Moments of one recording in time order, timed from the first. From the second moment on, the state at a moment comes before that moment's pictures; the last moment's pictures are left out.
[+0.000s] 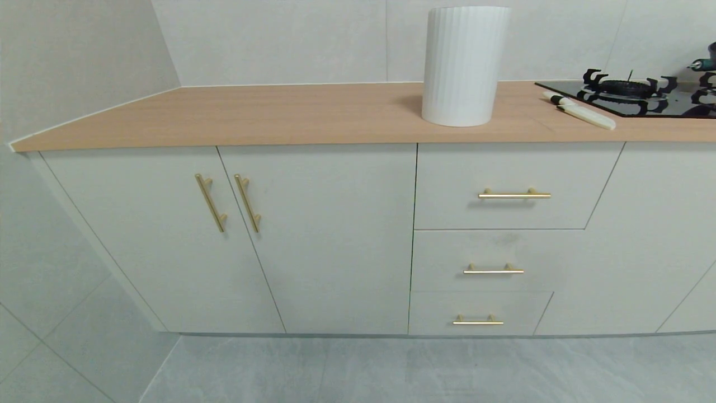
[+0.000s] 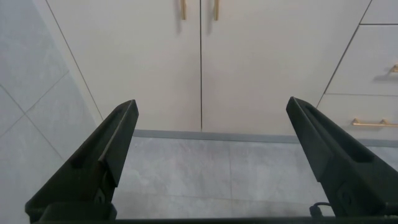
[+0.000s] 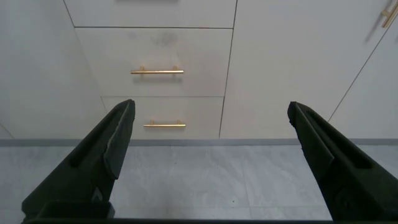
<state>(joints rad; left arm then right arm) 0.01 0.00 0.00 0.00 0.03 -0.01 0.00 0.00 0.00 0.00 -0.05 -0.02</state>
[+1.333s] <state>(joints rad) 0.01 0.00 0.00 0.00 0.03 0.00 0.00 0.00 0.00 0.00 -0.05 0.00</state>
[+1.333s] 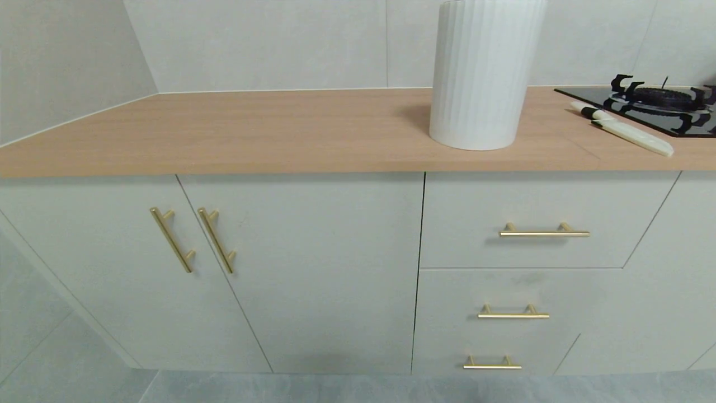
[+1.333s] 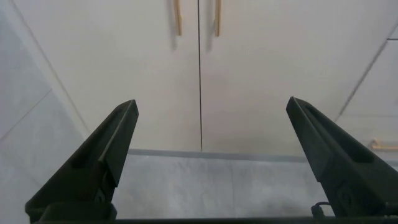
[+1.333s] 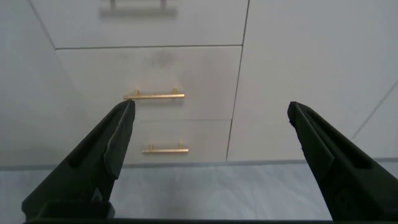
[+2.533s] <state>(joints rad) 0.01 0.00 0.00 0.00 0.03 0.00 0.00 0.00 0.00 0.00 -0.05 0.00</state>
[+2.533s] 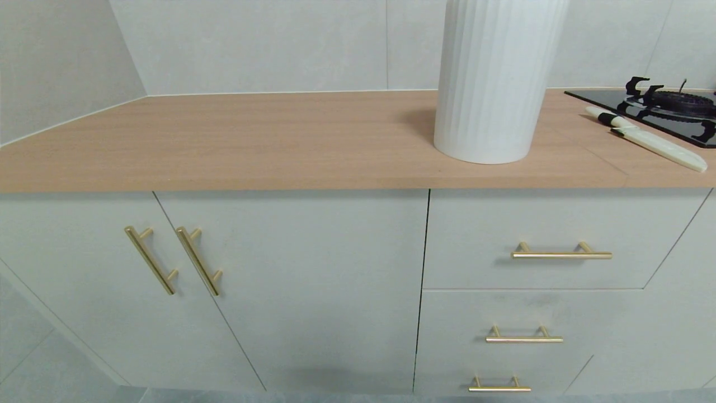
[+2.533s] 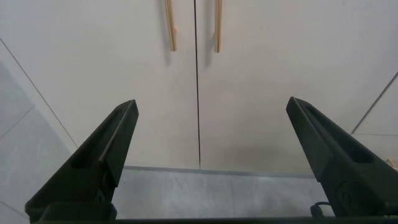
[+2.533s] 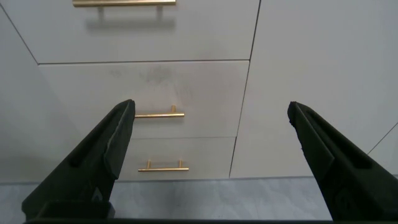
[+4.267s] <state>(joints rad) 0.01 0.00 0.00 0.00 0.03 0.00 0.00 0.00 0.00 0.00 -0.05 0.00</state>
